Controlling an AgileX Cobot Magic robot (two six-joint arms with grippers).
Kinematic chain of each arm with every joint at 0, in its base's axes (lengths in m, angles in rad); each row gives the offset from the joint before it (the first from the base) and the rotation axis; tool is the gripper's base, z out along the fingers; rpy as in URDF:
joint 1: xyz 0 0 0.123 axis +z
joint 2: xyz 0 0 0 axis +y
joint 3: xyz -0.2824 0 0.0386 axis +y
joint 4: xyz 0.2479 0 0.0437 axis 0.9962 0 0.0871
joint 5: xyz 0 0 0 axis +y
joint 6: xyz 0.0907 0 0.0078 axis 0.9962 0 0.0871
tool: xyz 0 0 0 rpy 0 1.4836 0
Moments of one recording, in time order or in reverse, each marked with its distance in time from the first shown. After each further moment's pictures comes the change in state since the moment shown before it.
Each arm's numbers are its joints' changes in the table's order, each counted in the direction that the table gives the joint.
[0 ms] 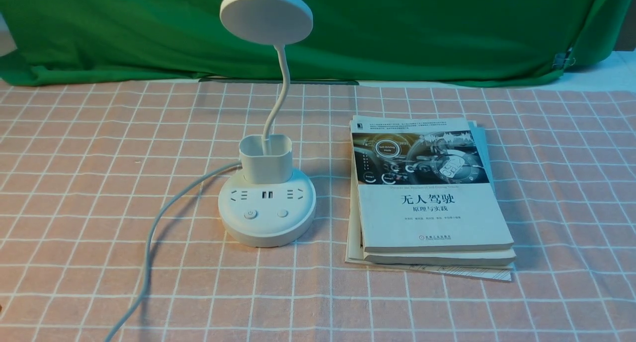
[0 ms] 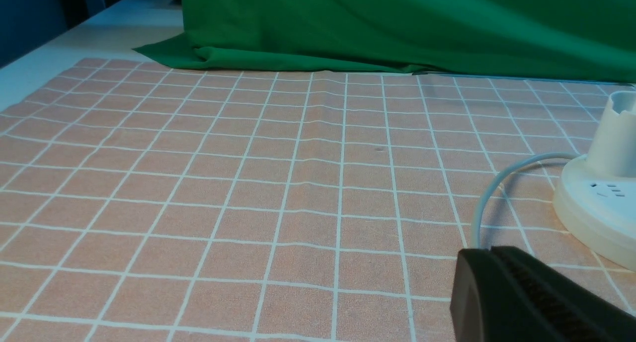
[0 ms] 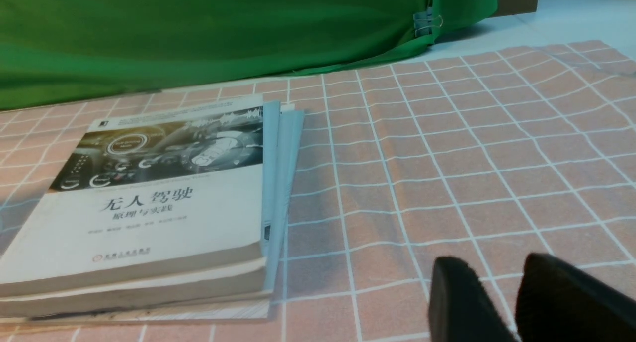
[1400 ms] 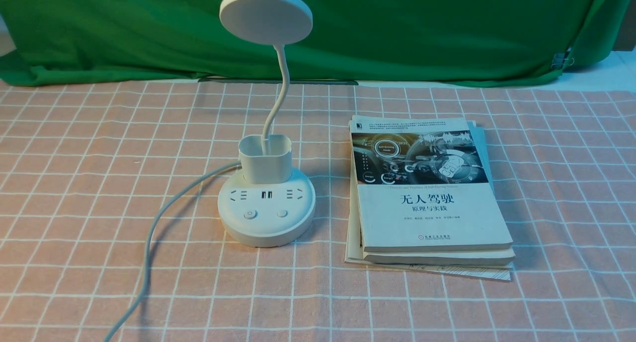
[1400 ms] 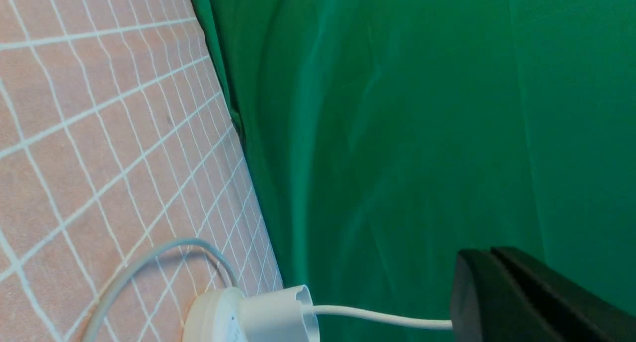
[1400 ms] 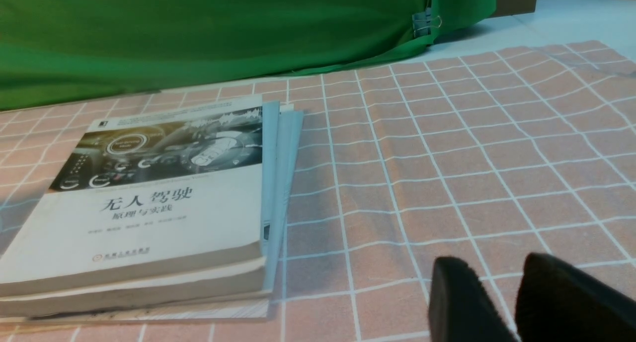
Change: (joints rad) right arm 0.000 0.000 0.000 0.000 0.000 0.000; left arm 0.000 0.000 0.000 -0.750 -0.185 -0.555
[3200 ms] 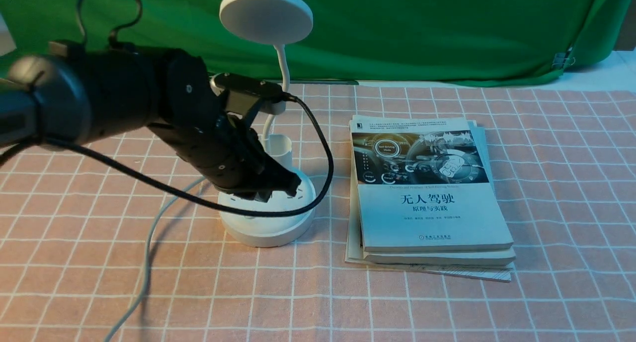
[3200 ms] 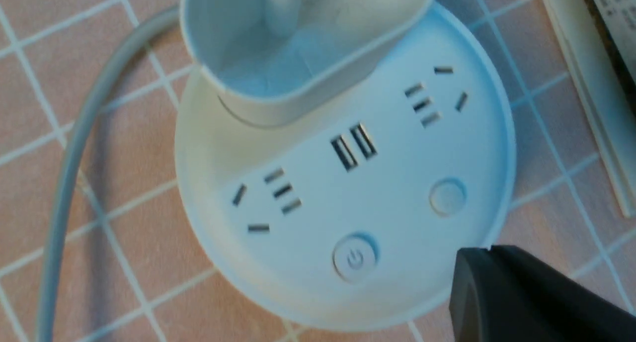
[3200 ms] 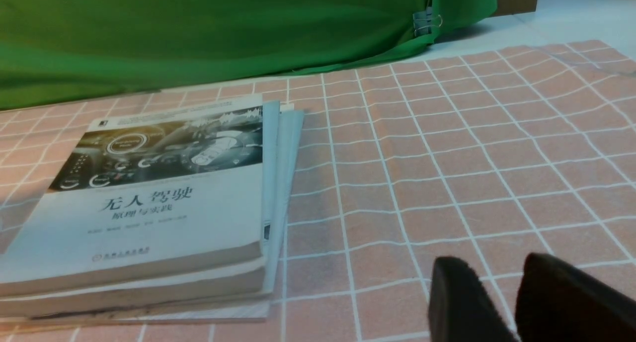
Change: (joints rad) right arm 0.000 0.000 0.000 0.000 0.000 0.000; left arm -0.509 1.779 -1.263 0.624 0.633 0.679
